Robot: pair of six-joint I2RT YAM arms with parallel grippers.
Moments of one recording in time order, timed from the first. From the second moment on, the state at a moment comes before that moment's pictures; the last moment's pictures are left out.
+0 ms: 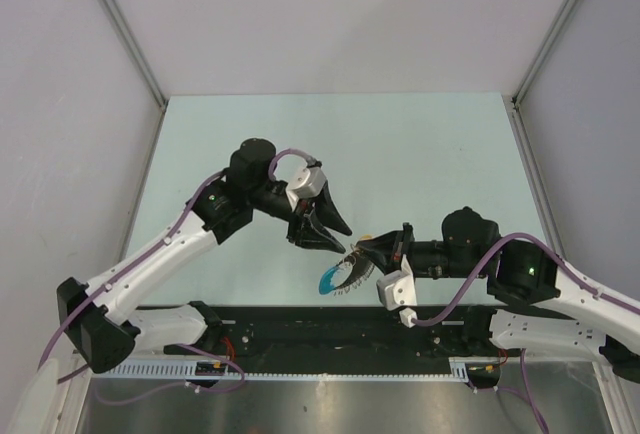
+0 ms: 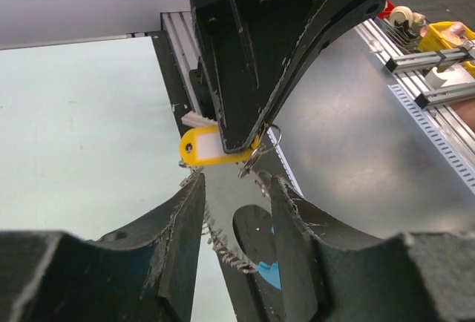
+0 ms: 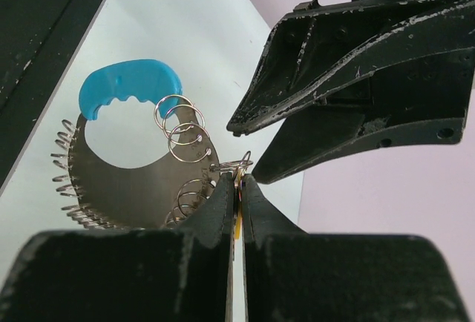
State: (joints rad) left arm -0.73 1.17 1.11 -0.25 1.19 0.14; right arm 1.19 0.77 1.03 -0.55 -0.25 -1.09
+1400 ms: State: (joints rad) left arm -0.81 1.27 1.08 -0.15 1.31 0.08; right arm 1.13 0.76 1.03 -0.63 -0.26 -1.07
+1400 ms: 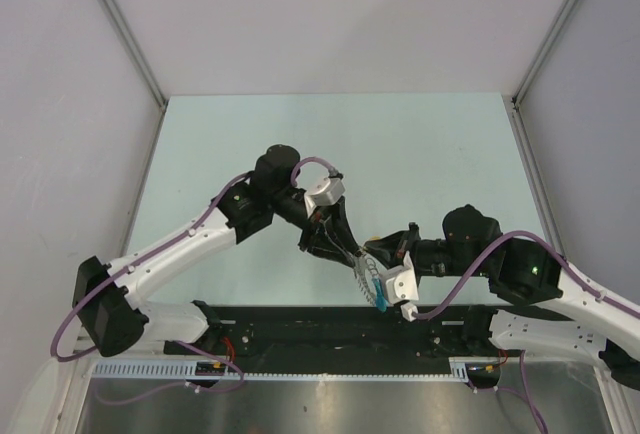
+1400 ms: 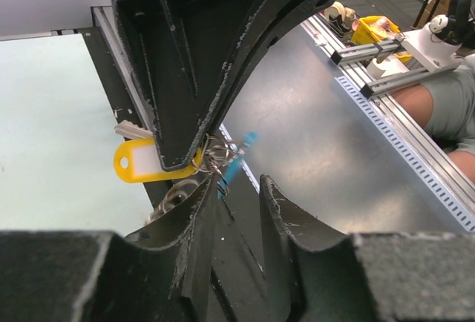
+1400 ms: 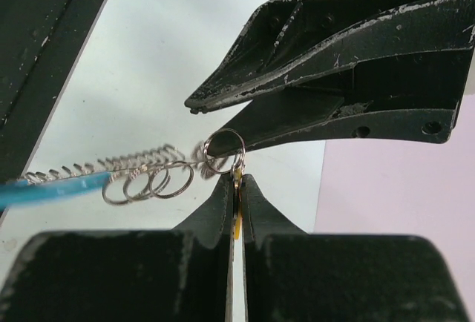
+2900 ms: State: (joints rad) left arm -0.81 1.25 1.09 -0.14 1.18 0.02; right arm 1.13 0.73 1.03 -0.63 -0.30 -1.02
